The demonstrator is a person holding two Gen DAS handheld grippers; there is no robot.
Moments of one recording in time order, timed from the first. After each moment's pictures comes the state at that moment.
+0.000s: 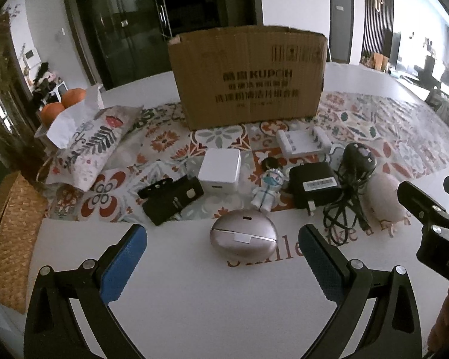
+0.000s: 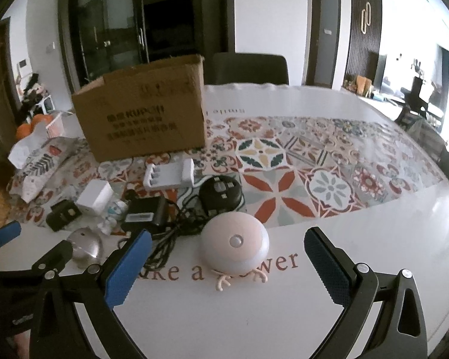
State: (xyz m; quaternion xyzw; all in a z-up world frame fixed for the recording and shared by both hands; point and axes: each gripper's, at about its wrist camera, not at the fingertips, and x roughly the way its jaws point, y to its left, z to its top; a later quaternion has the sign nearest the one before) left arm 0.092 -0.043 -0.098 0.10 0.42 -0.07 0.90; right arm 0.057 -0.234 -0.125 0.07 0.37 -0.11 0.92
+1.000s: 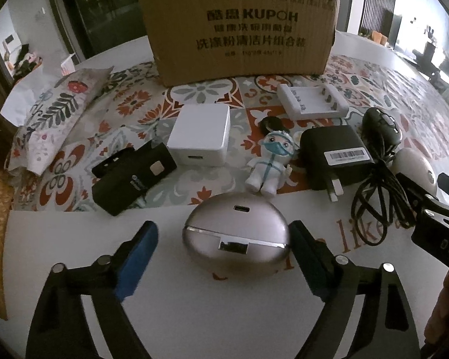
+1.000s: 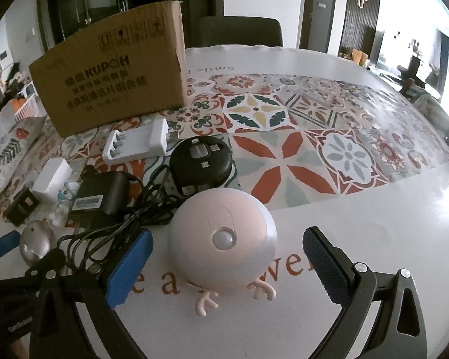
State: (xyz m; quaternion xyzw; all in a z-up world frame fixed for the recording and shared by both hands) left arm 0.131 -0.049 -0.153 0.09 0.49 -0.10 0.86; right arm 0.101 -0.247 -0.181 0.08 0.43 -0.12 0.89
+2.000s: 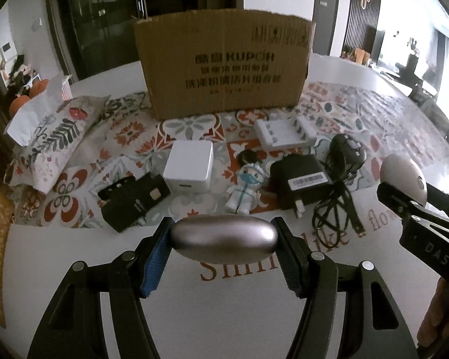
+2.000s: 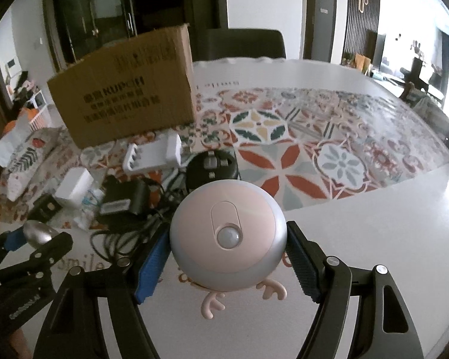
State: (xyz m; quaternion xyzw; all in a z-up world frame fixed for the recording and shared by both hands) left arm 0.113 -0.048 -0.115 0.07 0.43 -0.14 0.89; right arm 0.080 -0.244 -0.154 0.09 0.40 -0.11 0.90
